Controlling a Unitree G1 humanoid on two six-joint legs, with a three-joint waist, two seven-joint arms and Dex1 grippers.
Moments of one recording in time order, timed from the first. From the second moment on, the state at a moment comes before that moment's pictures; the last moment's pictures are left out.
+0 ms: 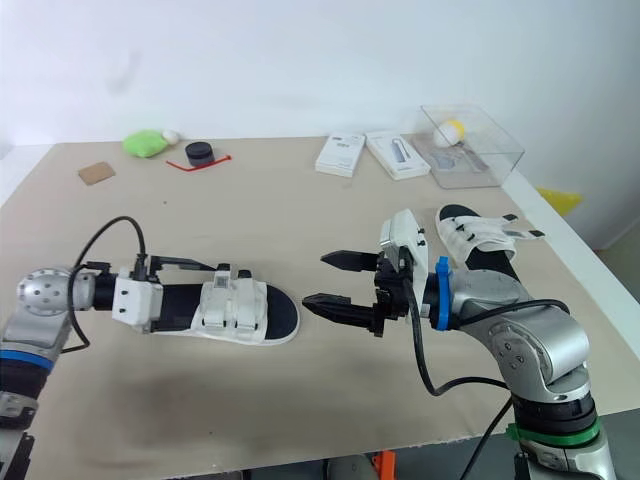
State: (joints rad) left arm -0.43 0.72 -0.06 0.39 -0.14 -0.72 -1.32; right arm -0.37 -0.66 -0.09 -0.52 0.82 0.88 0.89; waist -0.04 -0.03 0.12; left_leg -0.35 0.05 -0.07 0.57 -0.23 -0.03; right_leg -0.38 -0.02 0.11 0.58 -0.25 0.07
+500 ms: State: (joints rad) left arm -0.45 0.65 -0.12 0.40 -0.12 -0.68 -1.18; right arm -0.43 -0.69 -0.09 -0.54 0.94 0.91 0.83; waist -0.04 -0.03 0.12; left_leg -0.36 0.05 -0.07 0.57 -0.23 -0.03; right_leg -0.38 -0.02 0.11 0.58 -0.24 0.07
